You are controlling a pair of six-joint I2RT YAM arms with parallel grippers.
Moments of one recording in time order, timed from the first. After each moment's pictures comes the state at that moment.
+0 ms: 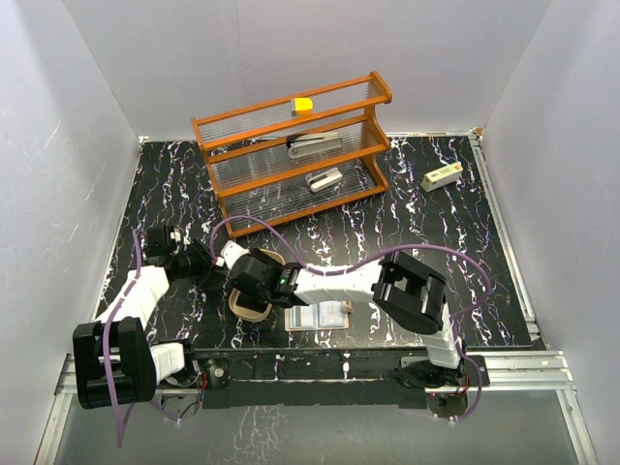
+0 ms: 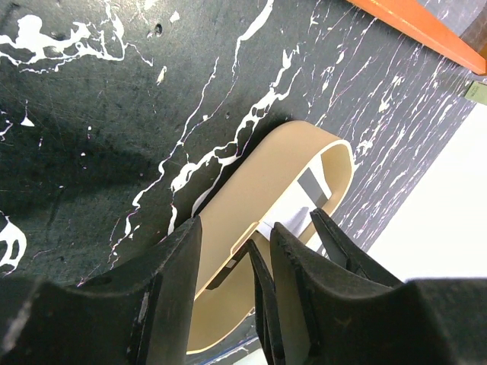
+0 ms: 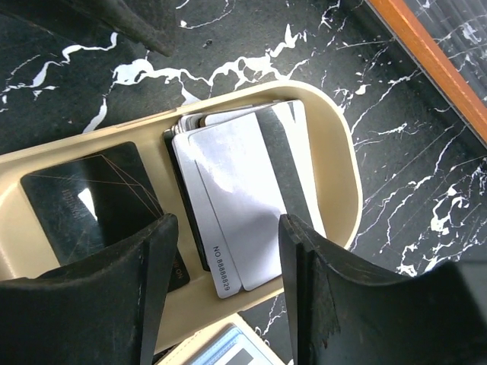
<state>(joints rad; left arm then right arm) 0.12 1.17 0.54 -0.42 0.51 -0.75 1.22 2.00 1.38 -0.21 0.42 -0.02</state>
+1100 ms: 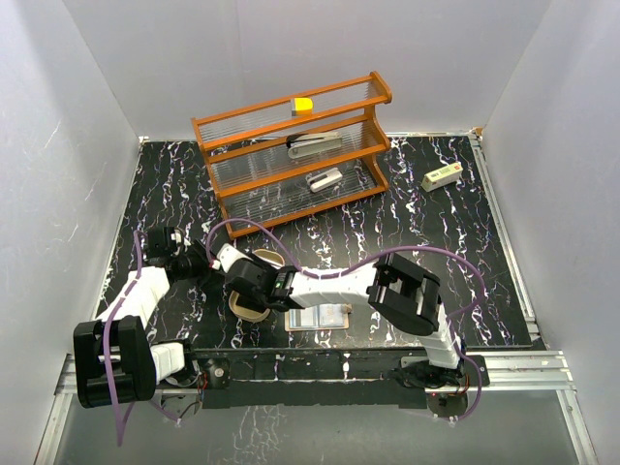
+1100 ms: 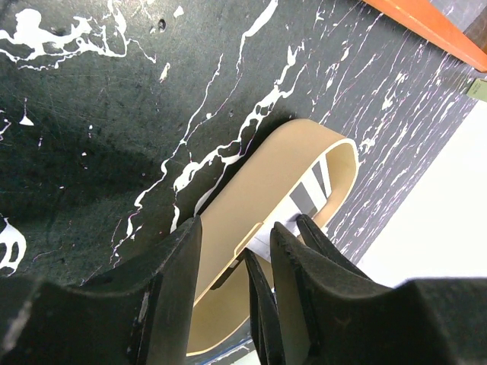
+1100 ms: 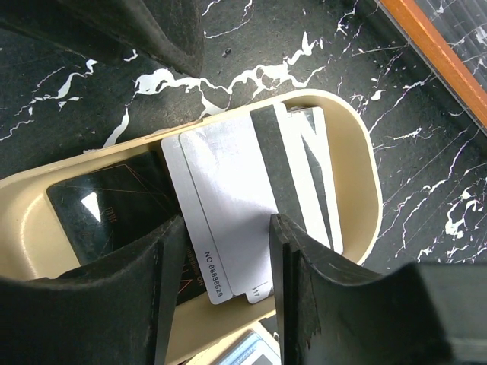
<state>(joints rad) 0.12 1.17 0.52 -0.40 0.51 -0.75 1.24 2.03 1.41 -0.22 0.44 0.01</state>
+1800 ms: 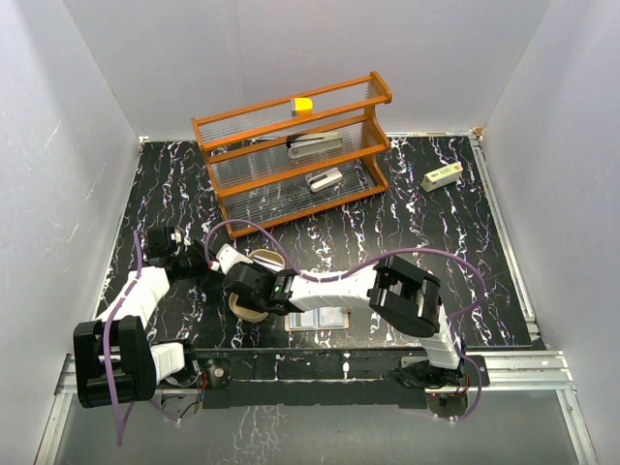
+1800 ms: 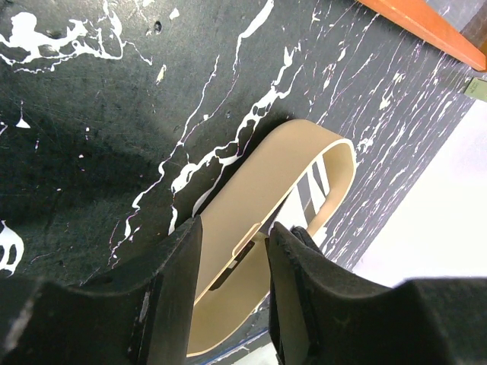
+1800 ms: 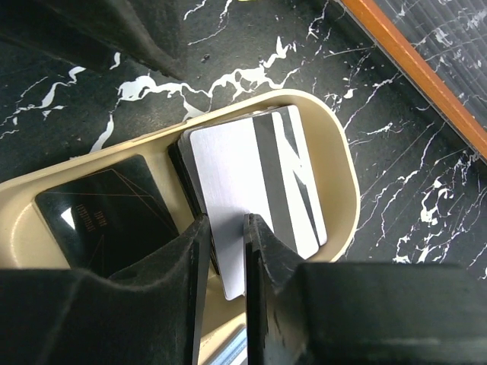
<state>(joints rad) 0.12 1.17 0.52 -0.40 0.52 -0.75 1.26 2.03 1.41 -0.21 0.53 0.01</state>
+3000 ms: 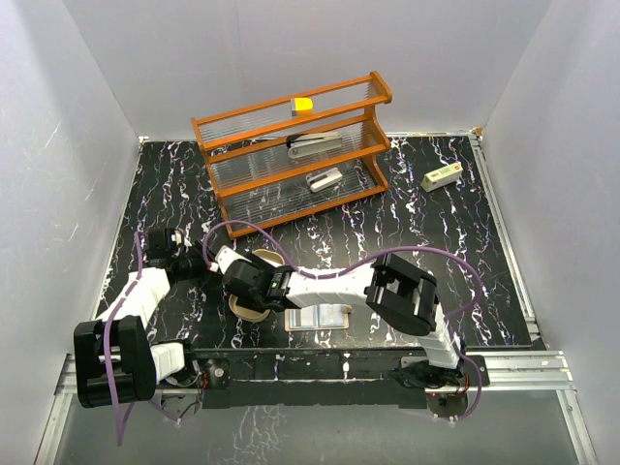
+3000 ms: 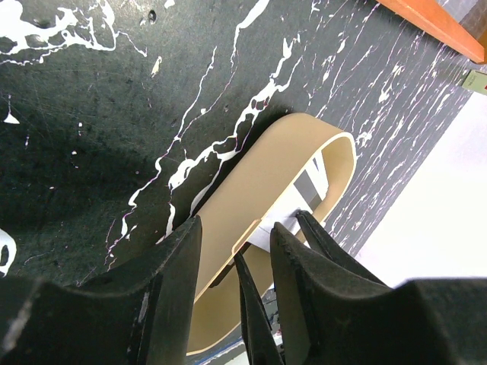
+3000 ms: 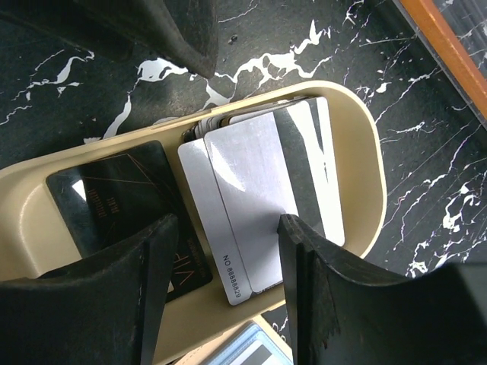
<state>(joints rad) 0.12 1.17 0.51 -0.38 0.54 -0.75 1.24 2.05 1.45 -0.29 0.44 0.00</state>
